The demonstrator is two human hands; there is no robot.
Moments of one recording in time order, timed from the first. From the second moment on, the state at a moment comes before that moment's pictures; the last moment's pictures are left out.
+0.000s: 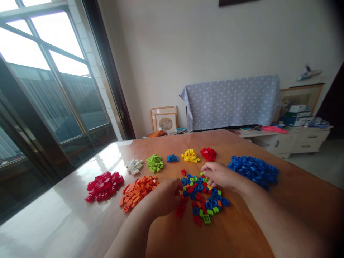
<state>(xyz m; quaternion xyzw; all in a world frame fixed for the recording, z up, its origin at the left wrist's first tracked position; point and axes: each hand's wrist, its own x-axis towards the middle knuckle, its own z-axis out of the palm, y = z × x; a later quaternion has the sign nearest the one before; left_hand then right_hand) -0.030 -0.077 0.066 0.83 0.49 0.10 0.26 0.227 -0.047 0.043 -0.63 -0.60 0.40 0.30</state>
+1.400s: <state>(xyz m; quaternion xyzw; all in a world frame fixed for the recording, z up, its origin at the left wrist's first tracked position) 0.008 -0.062 0.048 0.83 0.53 0.16 0.04 0.218 -0.050 0.039 -0.54 -0.74 0.28 0.28</state>
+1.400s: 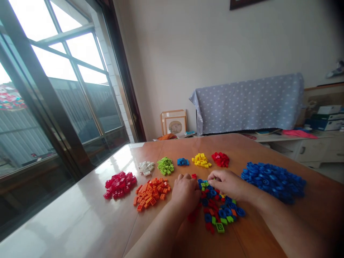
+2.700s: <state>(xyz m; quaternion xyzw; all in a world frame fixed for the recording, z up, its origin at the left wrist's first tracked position) -0.053 -0.053 0.079 0.78 0.59 0.19 0.03 0.222 -0.051 0.039 -0.54 -0.76 0.26 0.26</state>
